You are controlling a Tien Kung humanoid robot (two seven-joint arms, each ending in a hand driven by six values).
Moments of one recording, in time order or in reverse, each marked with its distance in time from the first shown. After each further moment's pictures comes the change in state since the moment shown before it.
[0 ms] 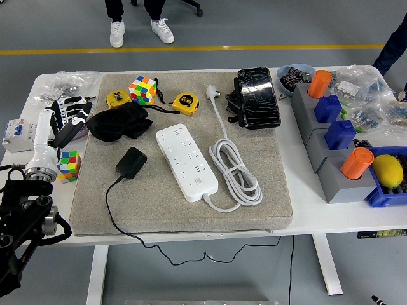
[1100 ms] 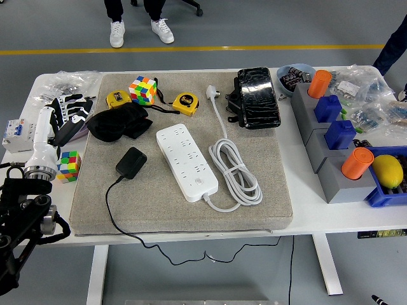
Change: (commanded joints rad) left arm 0.003 0.015 0.007 -0.027 0.003 -0.001 0.005; right arm 0.013 -0.010 -0.036 0.000 0.010 0.003 -0.006
